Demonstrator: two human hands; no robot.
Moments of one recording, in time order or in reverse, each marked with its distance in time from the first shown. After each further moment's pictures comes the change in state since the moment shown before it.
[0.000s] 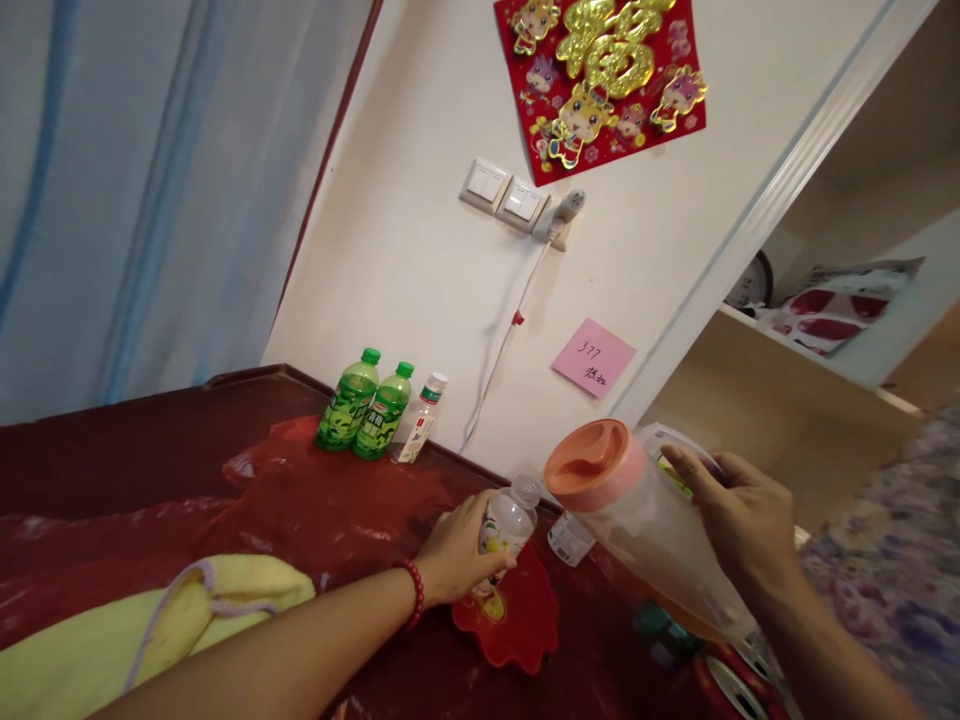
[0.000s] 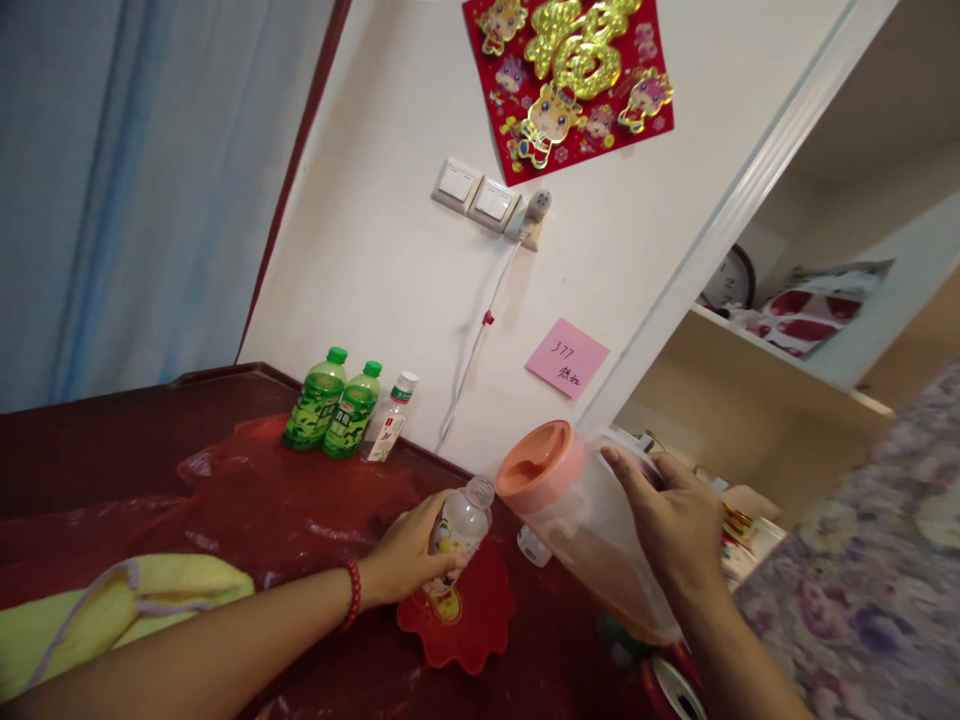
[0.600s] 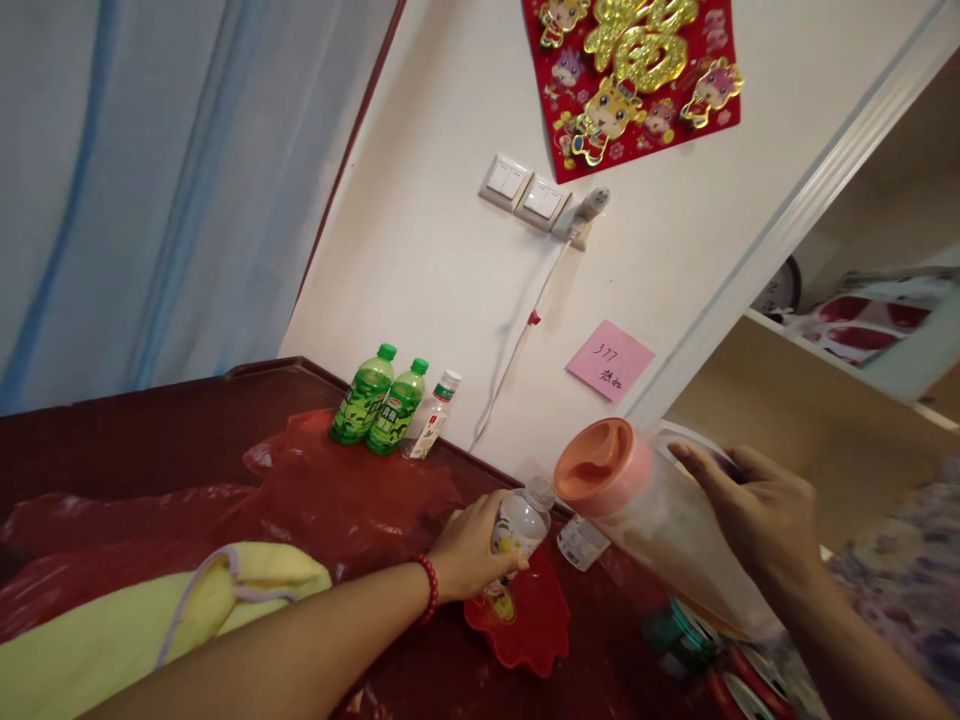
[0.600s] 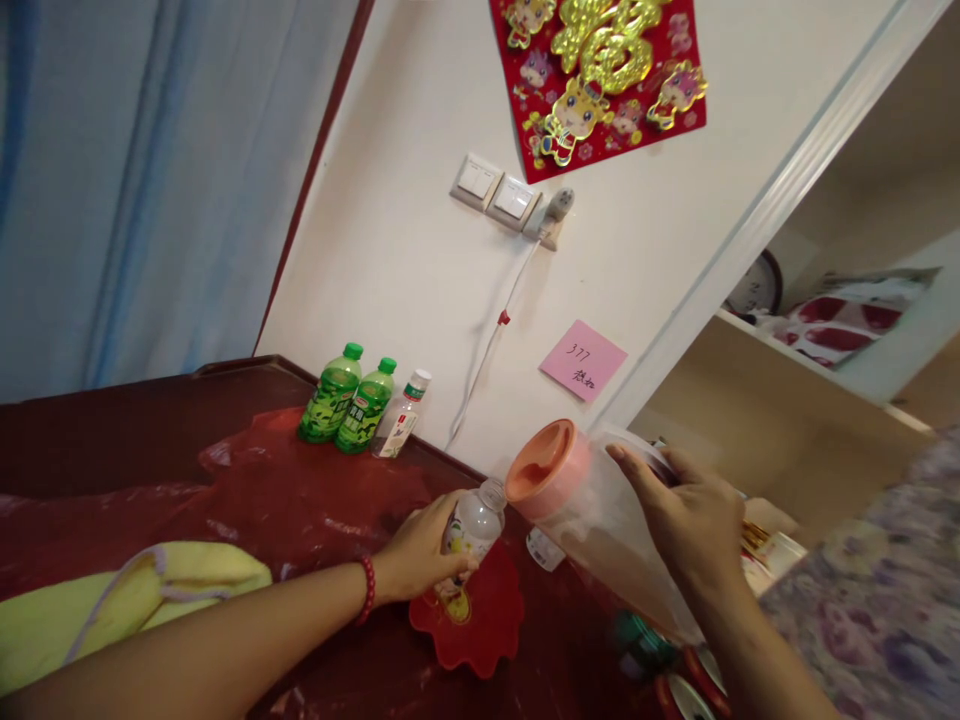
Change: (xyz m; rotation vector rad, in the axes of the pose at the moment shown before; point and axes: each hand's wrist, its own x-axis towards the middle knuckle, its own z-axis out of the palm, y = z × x) left_hand -0.001 0.002 -0.002 0.046 -0.019 0.003; right_hand 0.010 -0.007 0.004 -0.112 -0.047 -0.099
